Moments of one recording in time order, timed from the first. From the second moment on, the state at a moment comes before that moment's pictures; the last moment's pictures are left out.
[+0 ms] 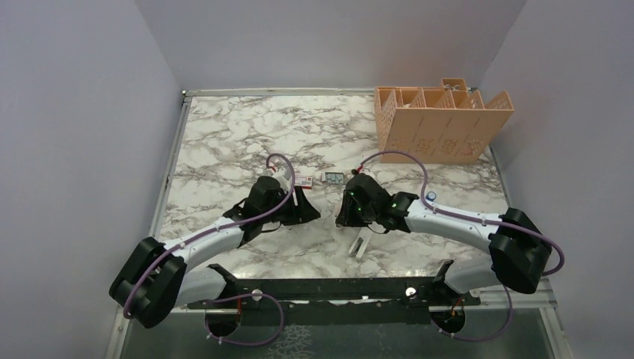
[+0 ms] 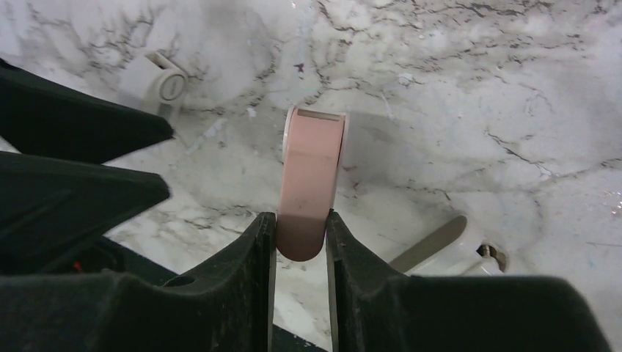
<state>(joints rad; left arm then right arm) -0.60 1.17 0.46 0.13 0.33 -0.75 0.91 1.39 0.81 -0.33 0.12 0.81</state>
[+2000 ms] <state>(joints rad) -0.73 1.32 0.38 0.52 0.28 -0.80 0.67 1.28 0.88 -0.37 -0.14 0.79</state>
